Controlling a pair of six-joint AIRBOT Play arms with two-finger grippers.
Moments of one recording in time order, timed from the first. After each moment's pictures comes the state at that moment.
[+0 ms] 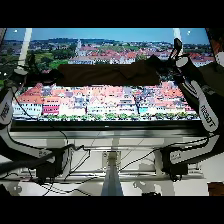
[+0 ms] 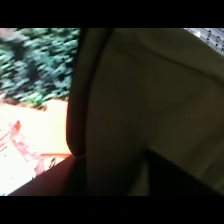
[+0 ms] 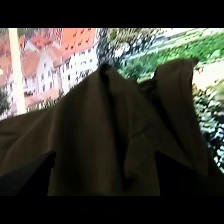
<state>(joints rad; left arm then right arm) 0.26 -1.74 1.20 0.73 -0.82 -1.07 -0.02 -1.65 1.27 -0.89 0.63 1.38</state>
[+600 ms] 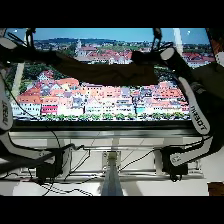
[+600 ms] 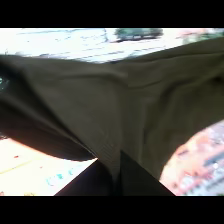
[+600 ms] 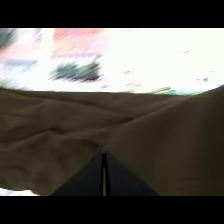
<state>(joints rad) 0.18 -1.58 1.61 0.87 -1.27 -1.06 0.27 -1.69 1.44 -0.87 0.68 1.38</state>
